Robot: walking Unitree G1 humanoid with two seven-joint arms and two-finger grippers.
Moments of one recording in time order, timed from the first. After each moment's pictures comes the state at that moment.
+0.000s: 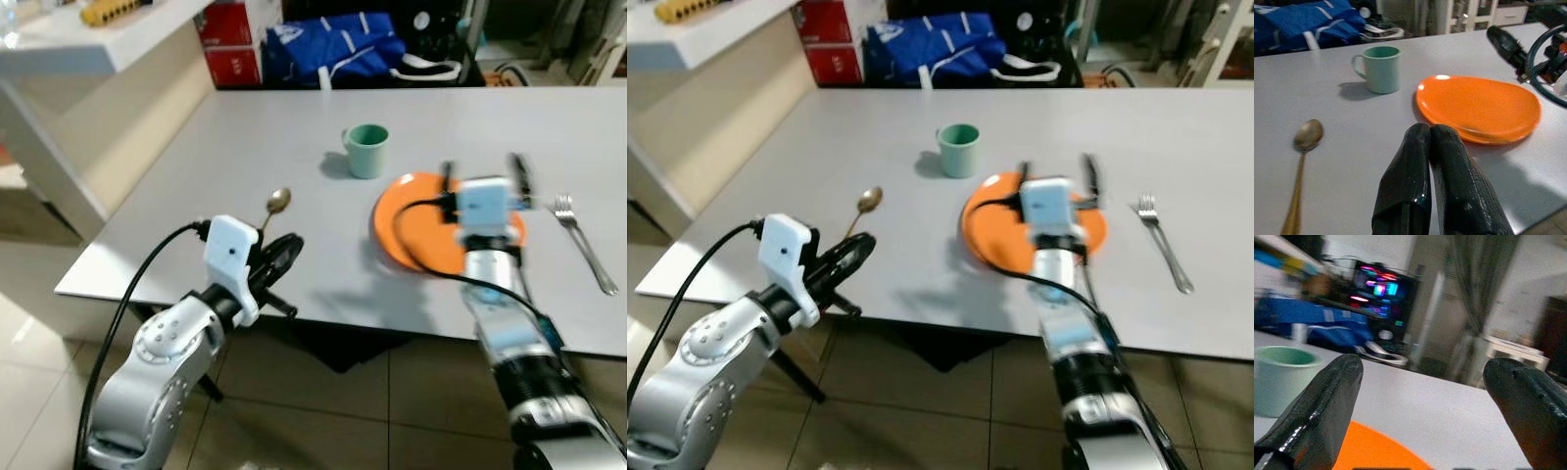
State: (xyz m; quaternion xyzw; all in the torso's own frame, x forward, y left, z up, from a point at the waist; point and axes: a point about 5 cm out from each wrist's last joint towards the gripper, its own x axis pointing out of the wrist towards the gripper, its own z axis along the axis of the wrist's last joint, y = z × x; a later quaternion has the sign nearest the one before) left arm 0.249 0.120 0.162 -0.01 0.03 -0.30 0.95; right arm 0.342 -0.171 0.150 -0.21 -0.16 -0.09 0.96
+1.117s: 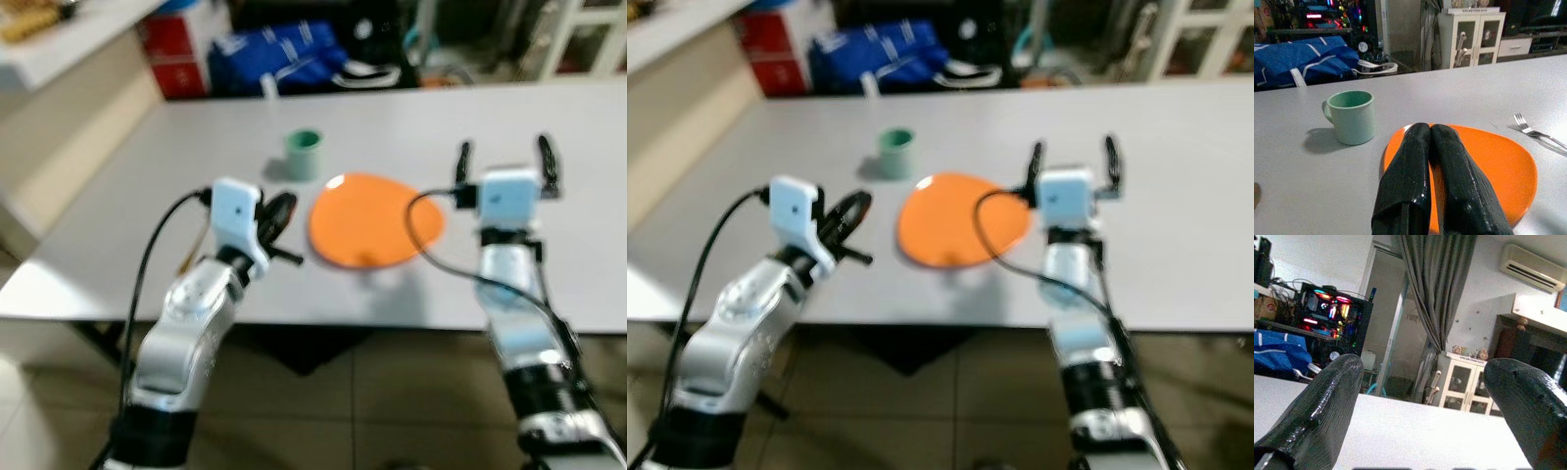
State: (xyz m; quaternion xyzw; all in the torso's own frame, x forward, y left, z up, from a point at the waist) left arm 0.294 0.118 0.165 -0.03 -0.02 -0.22 0.98; right arm 0.326 -0.175 0.176 -0.20 -0.23 -0.11 0.95
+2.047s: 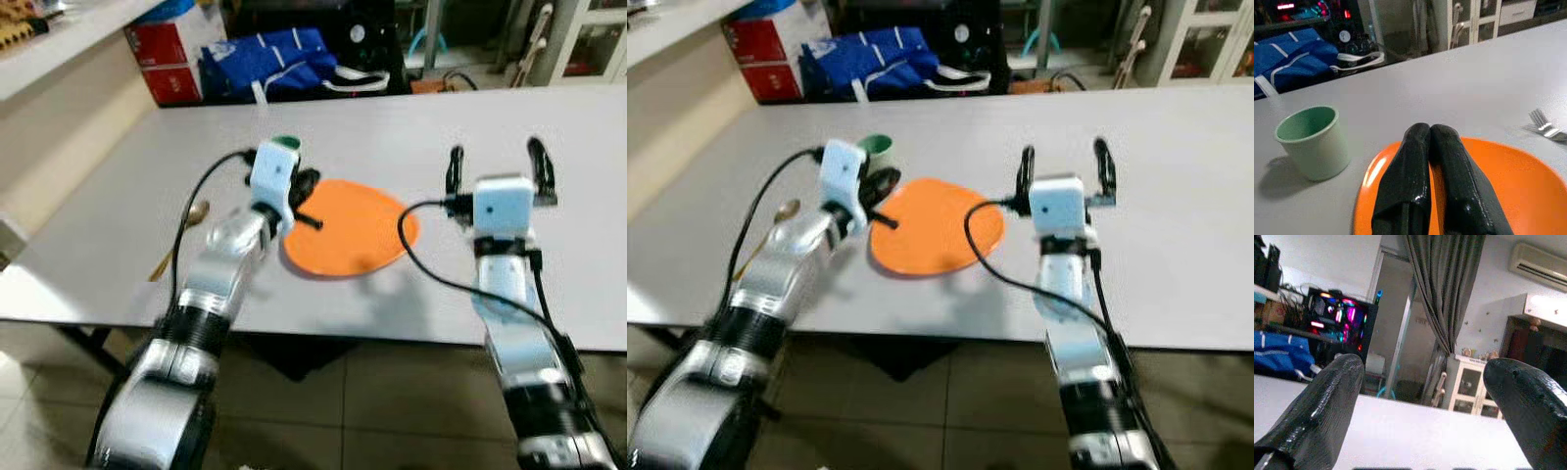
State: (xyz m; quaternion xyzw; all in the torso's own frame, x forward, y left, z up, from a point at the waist) left arm 0.374 0.092 0.170 0.03 0.01 -0.25 0.97; right arm 0.309 -0.174 0.174 -0.21 -0.22 -0.11 0.95
